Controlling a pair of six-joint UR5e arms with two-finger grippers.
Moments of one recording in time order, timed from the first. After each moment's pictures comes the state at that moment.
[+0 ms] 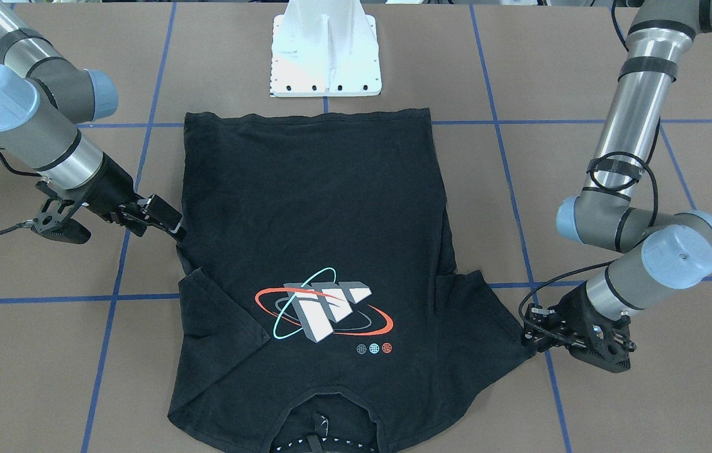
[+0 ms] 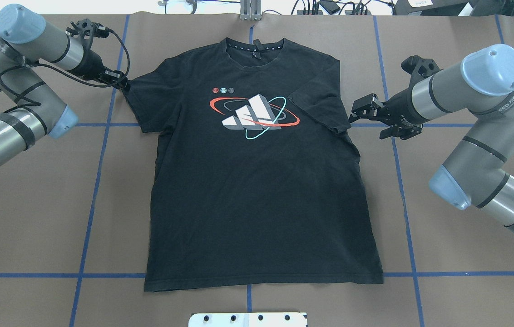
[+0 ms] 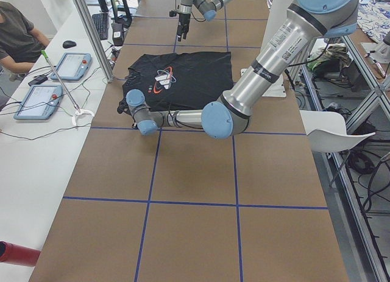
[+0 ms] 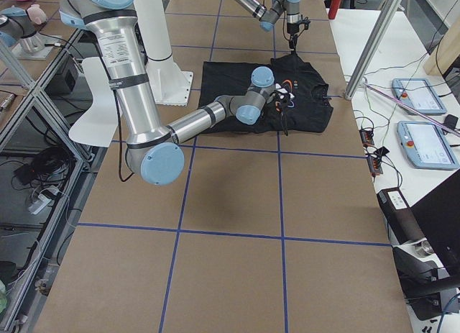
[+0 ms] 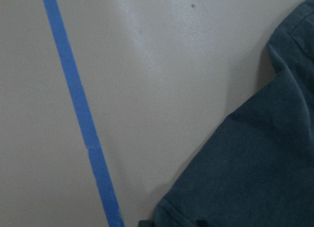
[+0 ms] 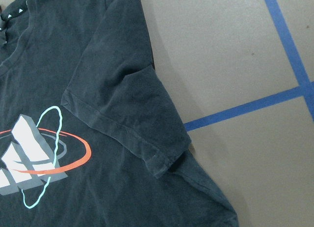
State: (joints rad) left arm -0.99 -2.27 -0.79 -2.61 -2.25 -0.71; right arm 0.84 -1.27 1.68 -0.96 2.15 1.47
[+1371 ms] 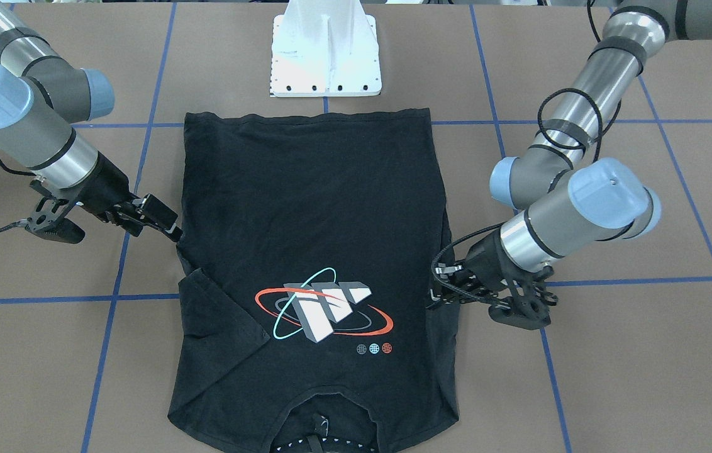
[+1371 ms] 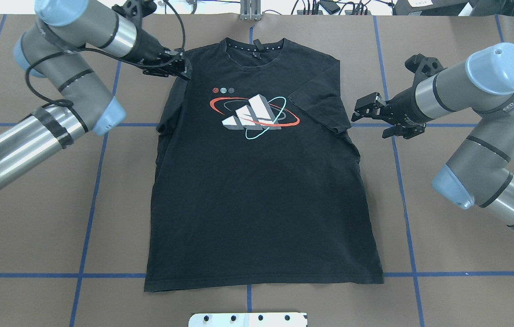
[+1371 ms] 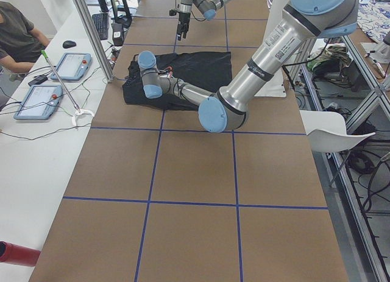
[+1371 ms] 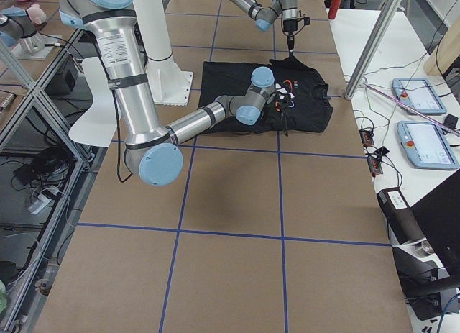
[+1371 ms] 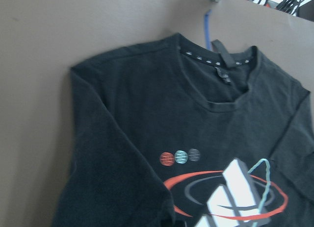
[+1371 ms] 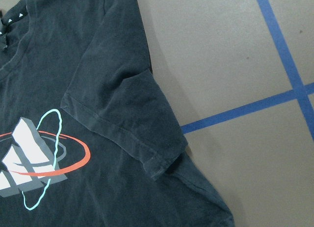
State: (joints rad) left arm -0.90 -2.34 -1.10 -2.54 -2.26 -1.25; right arm 0.85 -1.28 1.69 -0.96 2.15 1.47
